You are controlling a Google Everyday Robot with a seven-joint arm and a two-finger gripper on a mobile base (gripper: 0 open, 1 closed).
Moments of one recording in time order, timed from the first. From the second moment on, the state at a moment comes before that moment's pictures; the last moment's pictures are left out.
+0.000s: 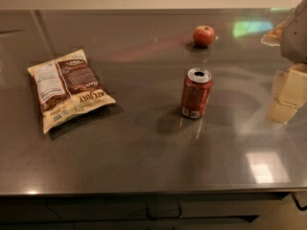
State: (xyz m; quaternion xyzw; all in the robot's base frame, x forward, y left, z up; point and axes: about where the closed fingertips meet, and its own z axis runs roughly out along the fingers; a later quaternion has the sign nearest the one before) arm 0.438 -0.217 0.976 -0.60 0.78 -0.03 0.16
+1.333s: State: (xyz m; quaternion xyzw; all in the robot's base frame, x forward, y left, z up) arm 0.458 -0.190 0.957 -0.62 0.76 0.00 0.20
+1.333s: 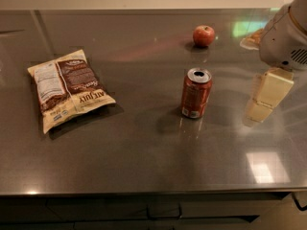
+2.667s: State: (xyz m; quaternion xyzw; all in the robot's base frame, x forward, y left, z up) arm 0.500 -0.143 0.913 -0.63 0.73 0.10 0.23
